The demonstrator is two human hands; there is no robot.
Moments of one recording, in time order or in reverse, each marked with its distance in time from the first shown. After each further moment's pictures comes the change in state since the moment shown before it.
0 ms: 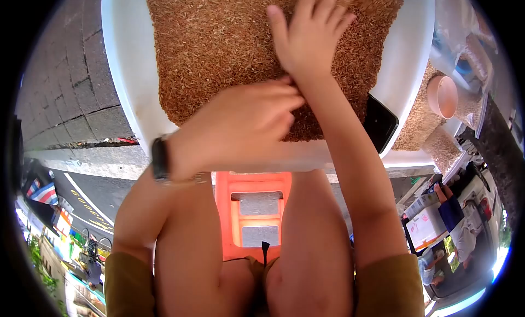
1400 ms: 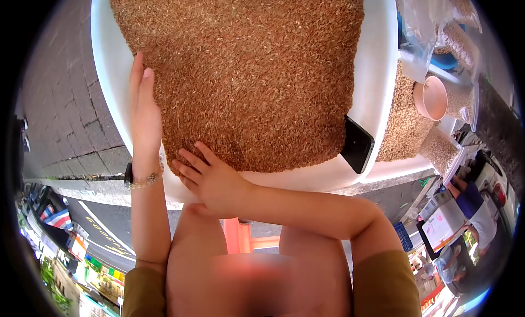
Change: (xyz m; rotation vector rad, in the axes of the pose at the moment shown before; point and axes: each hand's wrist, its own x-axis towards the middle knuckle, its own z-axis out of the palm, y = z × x) left_hand -0.007 -0.056 -0.061 -0.059 1.025 -0.394; right_hand -0.100 -0.087 -0.048 0.526 -0.737 -0.757
